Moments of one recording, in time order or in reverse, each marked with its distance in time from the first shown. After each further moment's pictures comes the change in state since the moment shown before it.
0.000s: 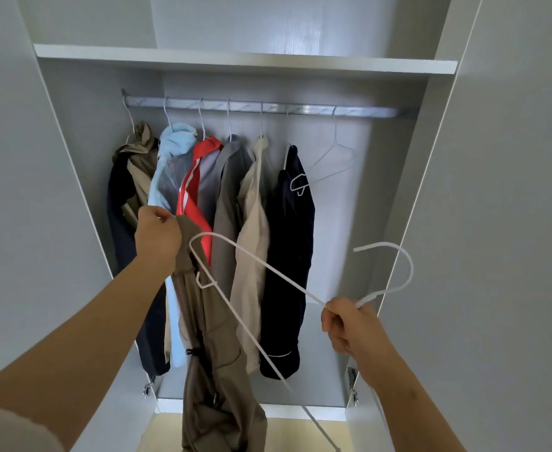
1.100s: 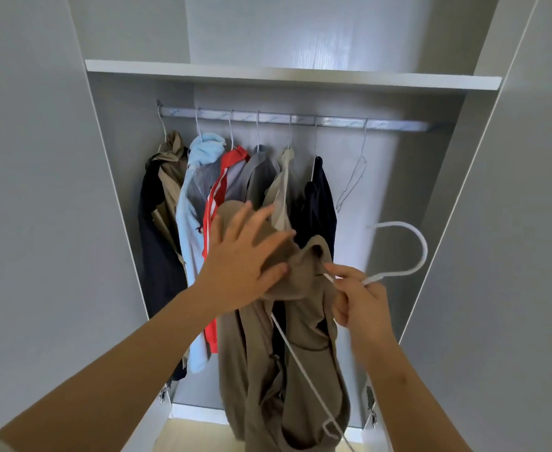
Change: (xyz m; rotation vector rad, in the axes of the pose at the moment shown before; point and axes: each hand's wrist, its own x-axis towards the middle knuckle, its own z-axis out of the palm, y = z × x) left_hand -0.063 0.025 -0.016 0.751 -0.331 1.105; right_hand 0.024 -0.033 0.048 0.259 0.120 -0.233
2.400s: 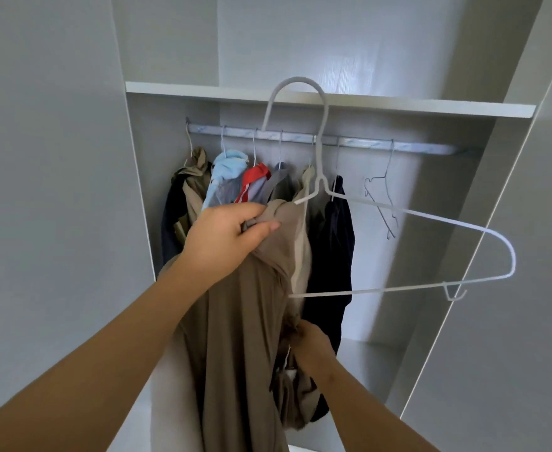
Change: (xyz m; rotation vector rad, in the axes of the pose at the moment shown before) left_hand 0.023 -0.037 -0.049 -0.445 0.296 -0.119; right_hand 0.041 0.098 0.043 -0.919 -0.291 0.246
